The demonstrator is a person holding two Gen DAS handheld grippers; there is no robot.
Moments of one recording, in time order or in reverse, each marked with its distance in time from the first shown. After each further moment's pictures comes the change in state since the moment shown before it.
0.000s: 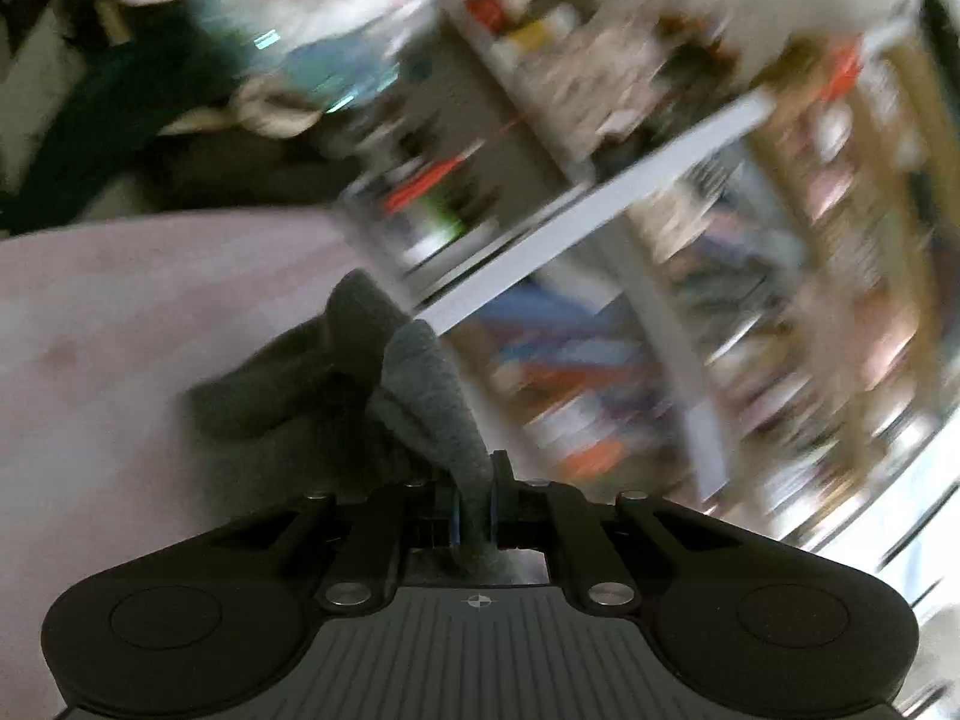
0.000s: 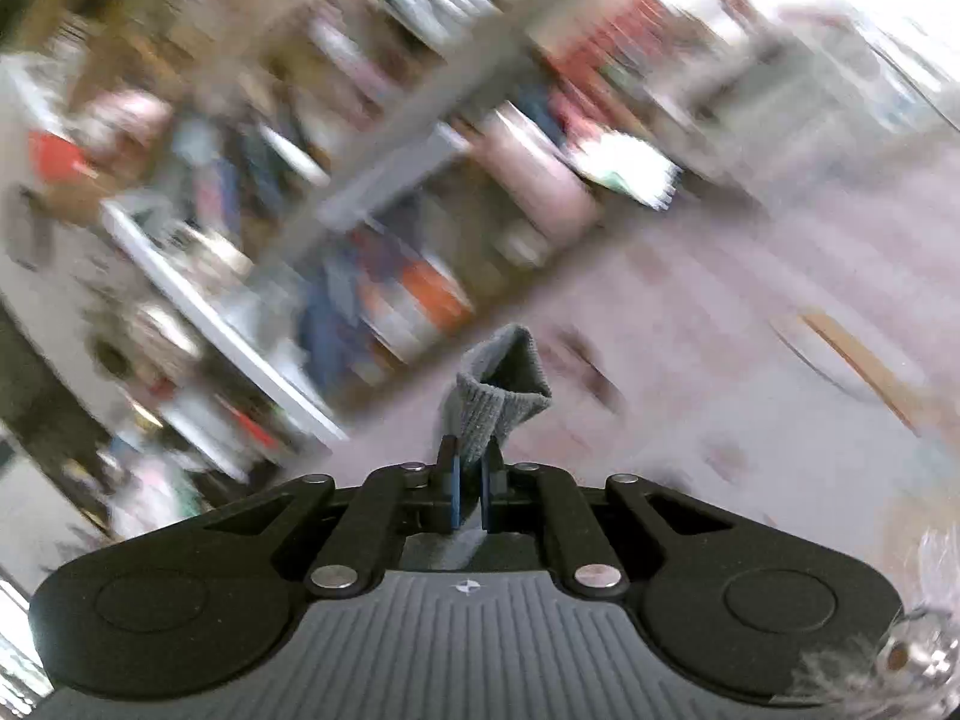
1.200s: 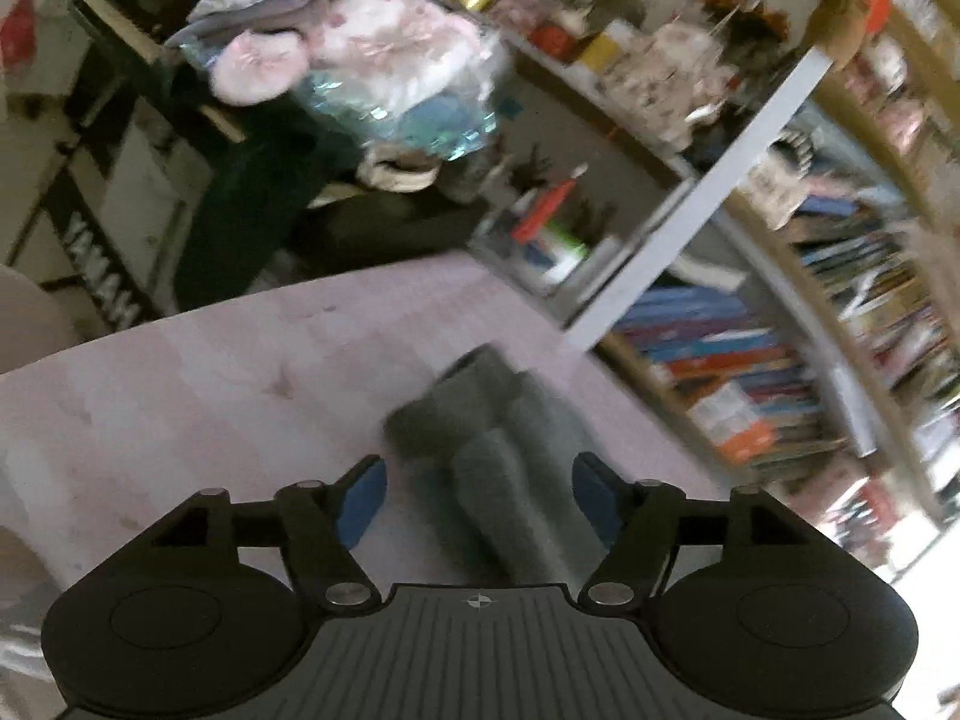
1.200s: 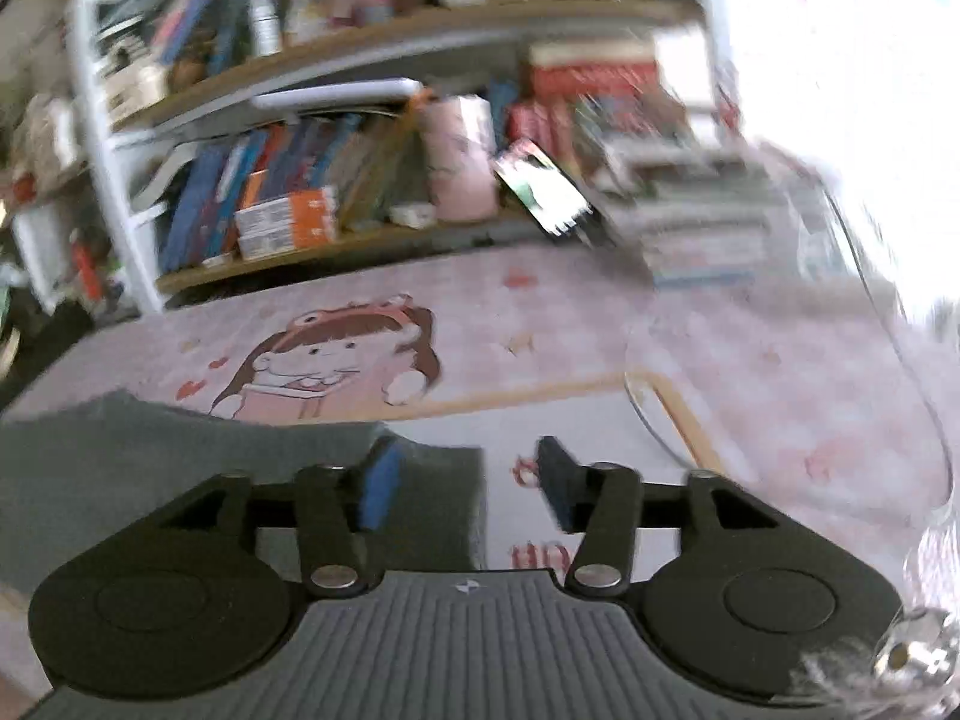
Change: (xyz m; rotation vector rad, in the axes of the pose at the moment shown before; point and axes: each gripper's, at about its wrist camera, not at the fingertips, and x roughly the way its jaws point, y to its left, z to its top) left arm -0.034 0.001 -0.013 0.134 -0.099 0.282; right arm 0.018 0.032 -0.026 -0.520 -0.126 -0.313
